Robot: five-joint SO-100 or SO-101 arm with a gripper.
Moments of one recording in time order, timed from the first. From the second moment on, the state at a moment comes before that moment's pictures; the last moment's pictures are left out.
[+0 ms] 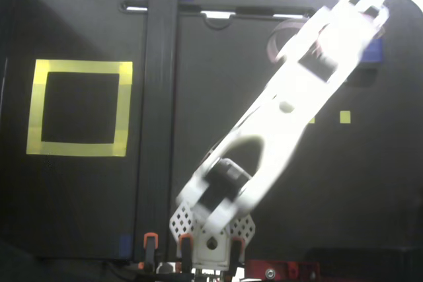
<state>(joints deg) 35.9 105.1 104.6 28.8 -4.2</state>
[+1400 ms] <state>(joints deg) 42.3 66.4 56.7 70.0 -11.2</state>
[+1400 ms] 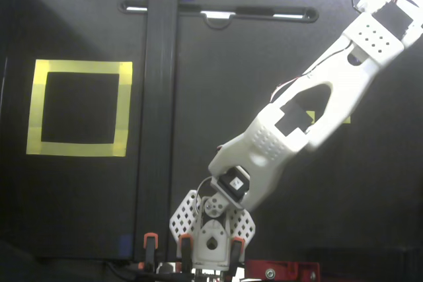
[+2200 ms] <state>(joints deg) 40.3 66.4 56.7 68.3 -95.6</state>
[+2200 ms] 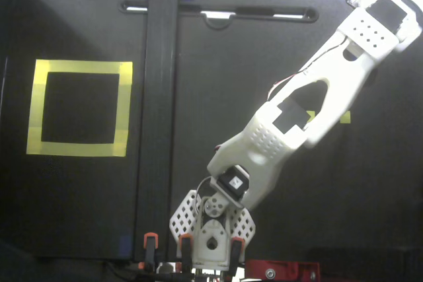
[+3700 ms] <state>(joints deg) 41.1 66.4 56.7 72.2 -128.6</state>
